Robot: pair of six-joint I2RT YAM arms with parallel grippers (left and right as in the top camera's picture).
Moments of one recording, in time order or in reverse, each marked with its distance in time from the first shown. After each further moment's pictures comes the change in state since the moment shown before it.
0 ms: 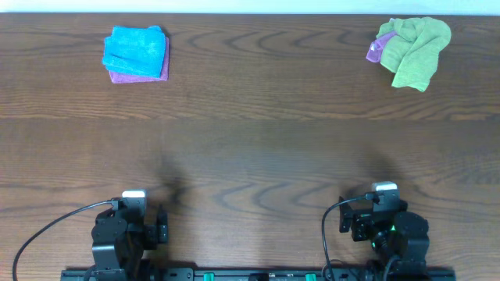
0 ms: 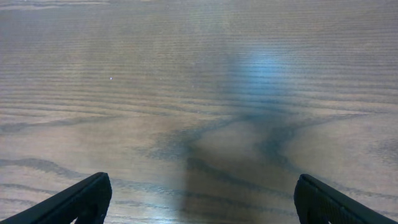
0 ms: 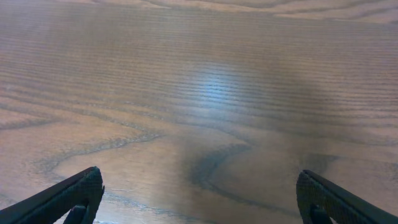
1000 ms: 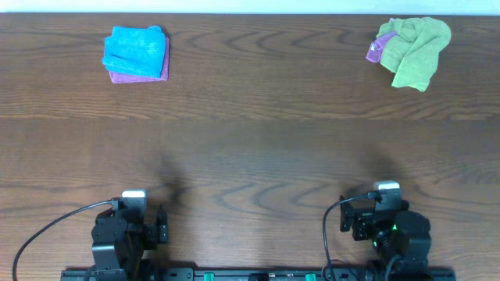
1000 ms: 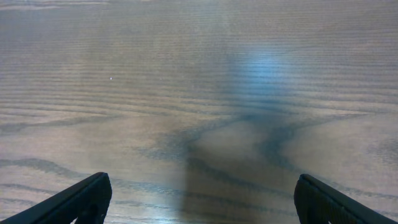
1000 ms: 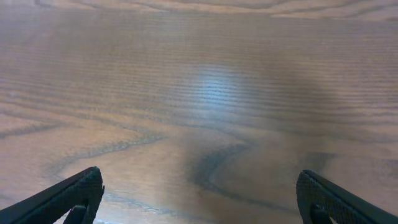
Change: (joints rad) left arm 0.000 0.000 0.000 0.000 0.000 0.000; right arm 0.000 0.050 0.044 -0.001 0.007 0.034
